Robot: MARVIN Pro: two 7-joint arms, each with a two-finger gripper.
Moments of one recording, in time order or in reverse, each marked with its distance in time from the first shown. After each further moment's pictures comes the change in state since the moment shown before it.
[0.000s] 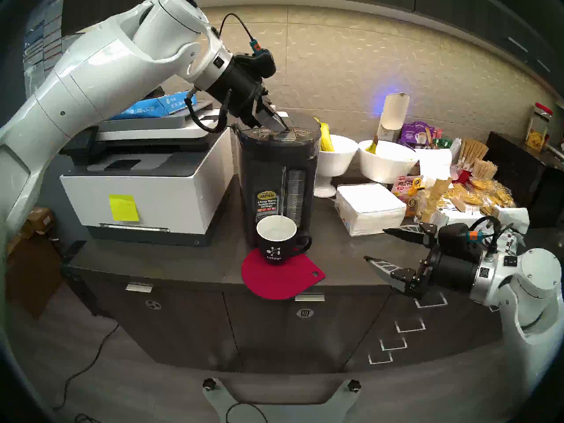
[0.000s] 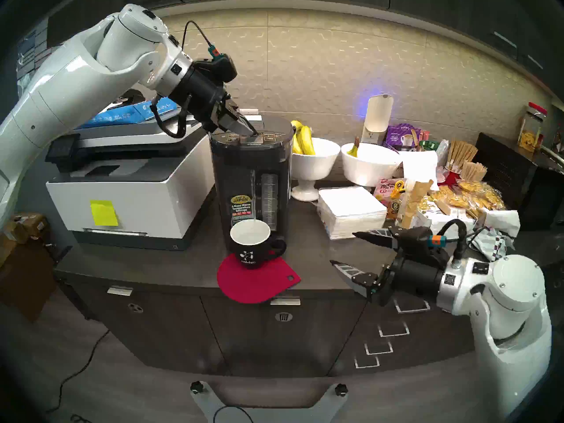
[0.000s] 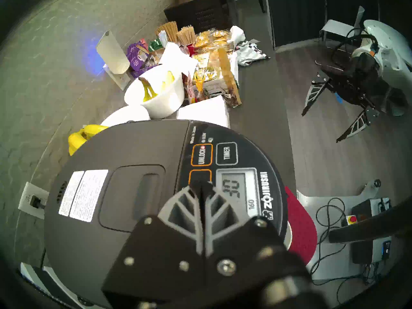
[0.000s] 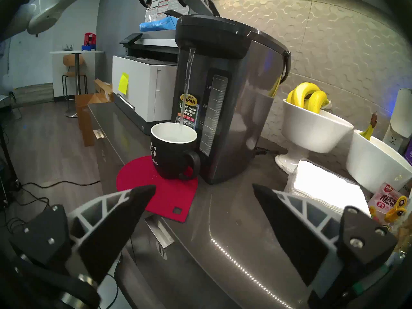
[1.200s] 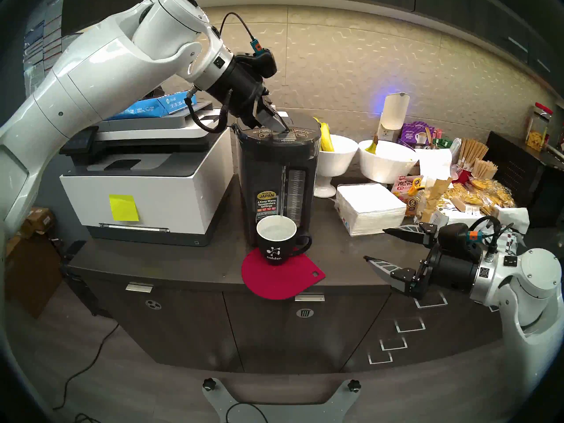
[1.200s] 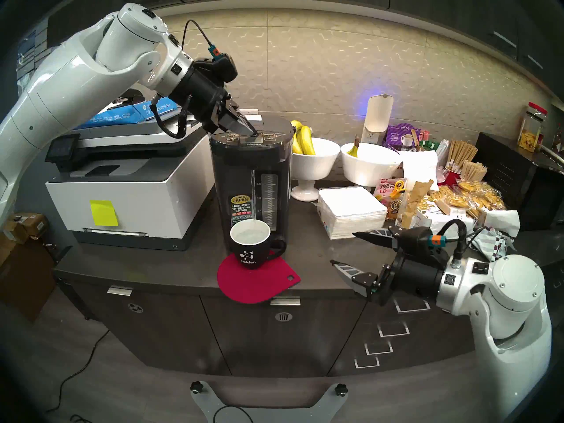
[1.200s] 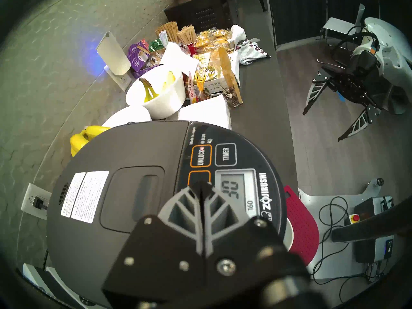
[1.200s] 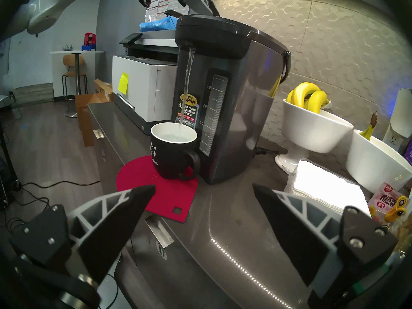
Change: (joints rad) left arm 0.005 0.018 -0.004 -0.036 -0.010 0.002 0.035; right arm 0.000 0.000 0.000 0.000 0.000 0.000 0.000
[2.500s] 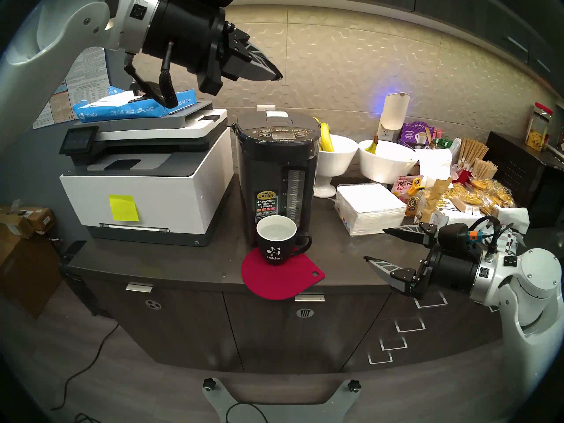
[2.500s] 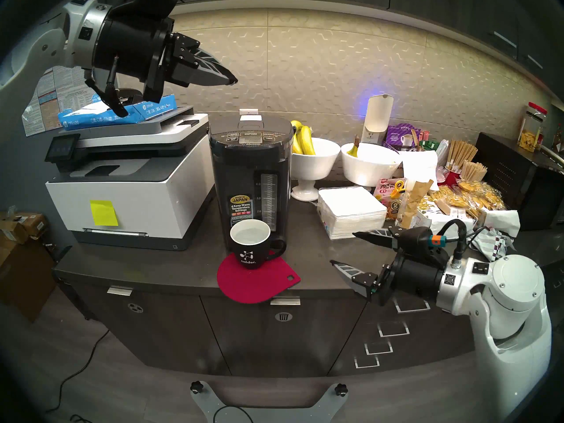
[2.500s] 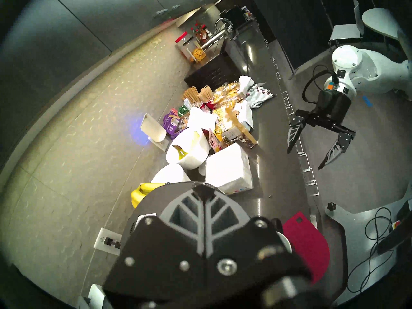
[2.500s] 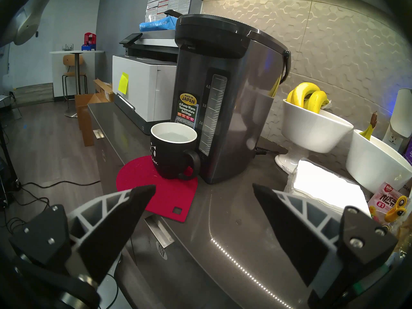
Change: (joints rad) left arm 0.115 0.347 -0.347 -0.518 -0.178 -0.028 0.219; right arm 0.000 0.000 0.000 0.001 0.000 0.000 0.000
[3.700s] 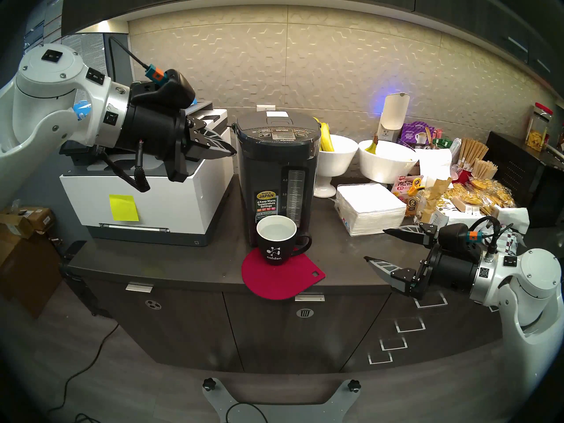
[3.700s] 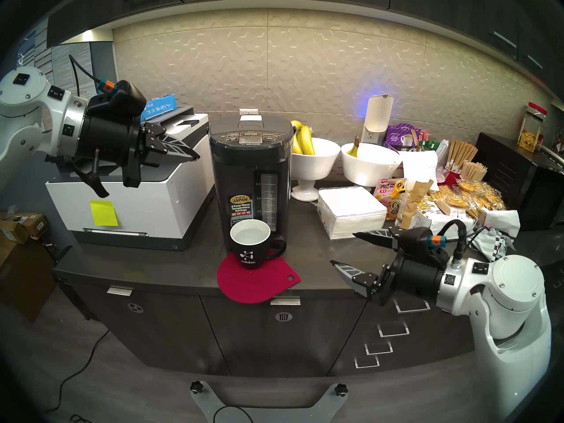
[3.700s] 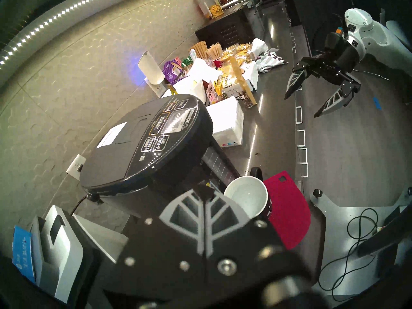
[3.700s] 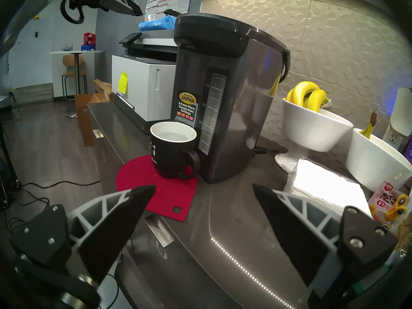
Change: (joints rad) left arm 0.278 0.314 0.016 -0.159 -0.109 -0.096 0.182; right arm 0.000 0.000 0.000 0.004 0.000 0.000 0.000
